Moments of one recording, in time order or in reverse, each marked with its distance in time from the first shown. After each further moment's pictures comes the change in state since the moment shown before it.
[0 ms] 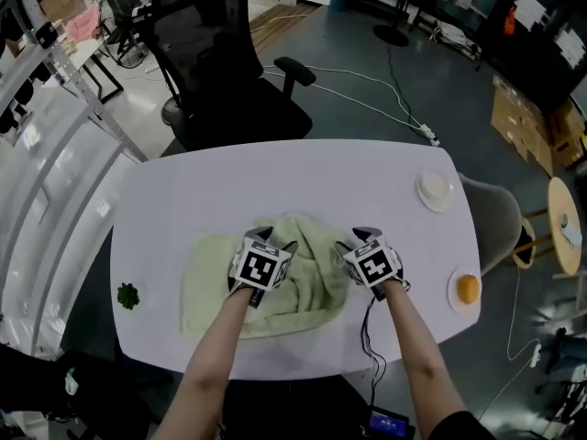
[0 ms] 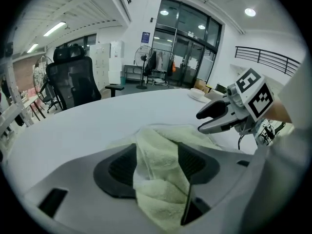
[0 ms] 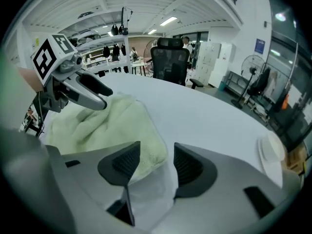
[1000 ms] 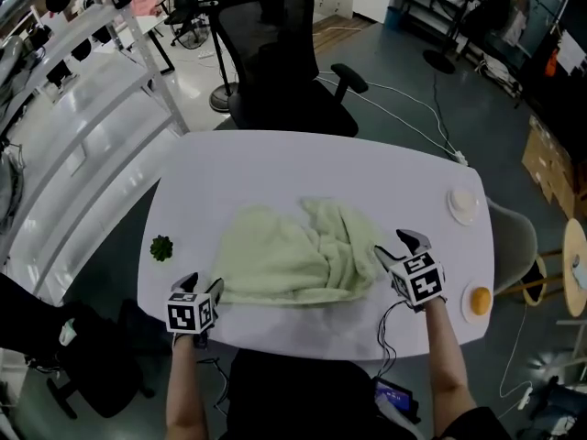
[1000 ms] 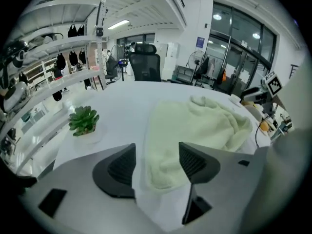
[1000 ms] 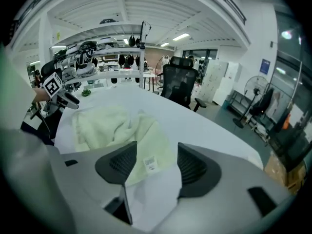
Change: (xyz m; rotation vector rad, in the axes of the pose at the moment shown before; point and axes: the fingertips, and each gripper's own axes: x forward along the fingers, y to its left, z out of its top) left arm -0.242 0.102 -0.216 -0.404 -0.025 0.448; right arm -0.100 0.034 0.026 -0.149 -0.143 0.001
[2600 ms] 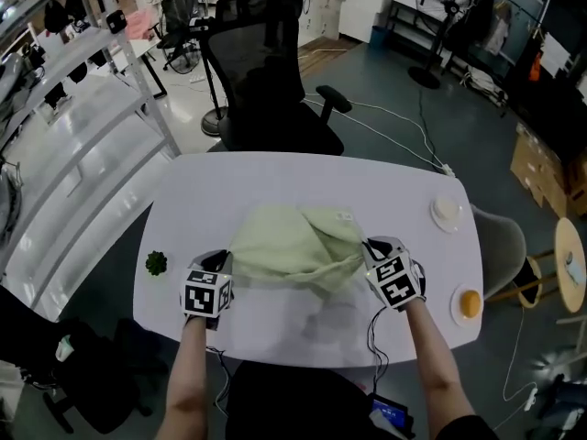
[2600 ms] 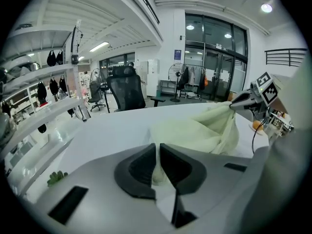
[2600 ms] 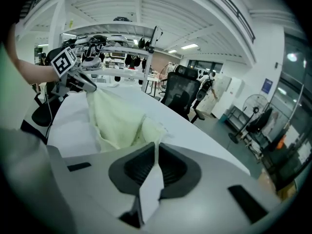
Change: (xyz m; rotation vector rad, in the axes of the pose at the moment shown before) left arm 0.016 -0.079 0.115 0.194 -0.184 -0.098; right arm 0.000 0.008 0.027 -0.129 -0.049 -0.049
